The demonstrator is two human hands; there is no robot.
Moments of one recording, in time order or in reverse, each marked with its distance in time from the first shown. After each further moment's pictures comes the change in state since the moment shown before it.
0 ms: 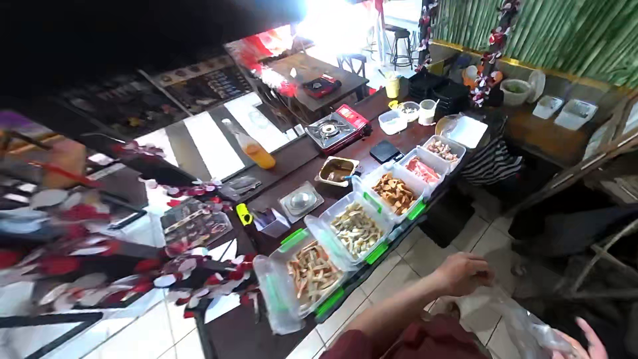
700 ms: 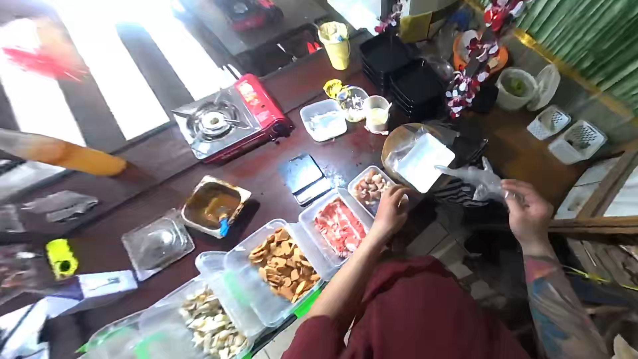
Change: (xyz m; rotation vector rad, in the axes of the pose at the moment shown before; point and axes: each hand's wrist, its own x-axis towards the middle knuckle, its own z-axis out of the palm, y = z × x) left_hand 0.350 -0.294 -0.158 0.215 0.524 -0.658; right_hand 0.738 -0.021 0.013 -0.237 -0.179 -0.527
